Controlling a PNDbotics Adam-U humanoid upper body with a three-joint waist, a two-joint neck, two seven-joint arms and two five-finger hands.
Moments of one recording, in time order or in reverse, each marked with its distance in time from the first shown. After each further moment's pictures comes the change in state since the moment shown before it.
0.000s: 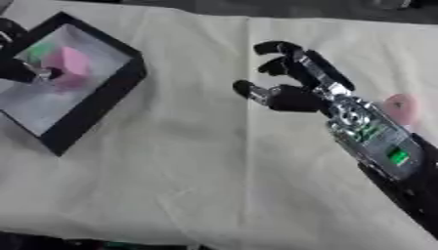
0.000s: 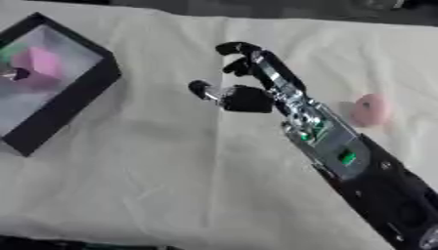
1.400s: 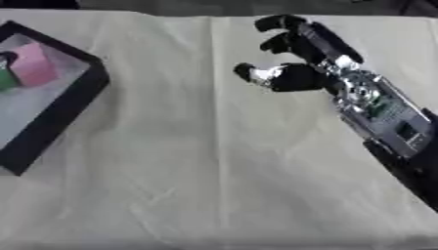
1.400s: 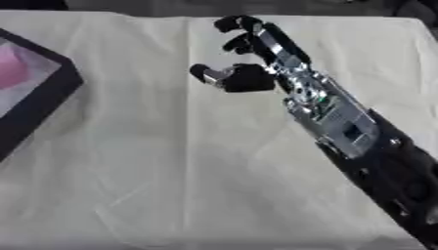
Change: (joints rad) left arm 0.029 0.000 0.027 -0.070 0.164 0.012 0.201; right arm 0.053 -0.177 -0.111 -0.173 0.006 0.152 0.030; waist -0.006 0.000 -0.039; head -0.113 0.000
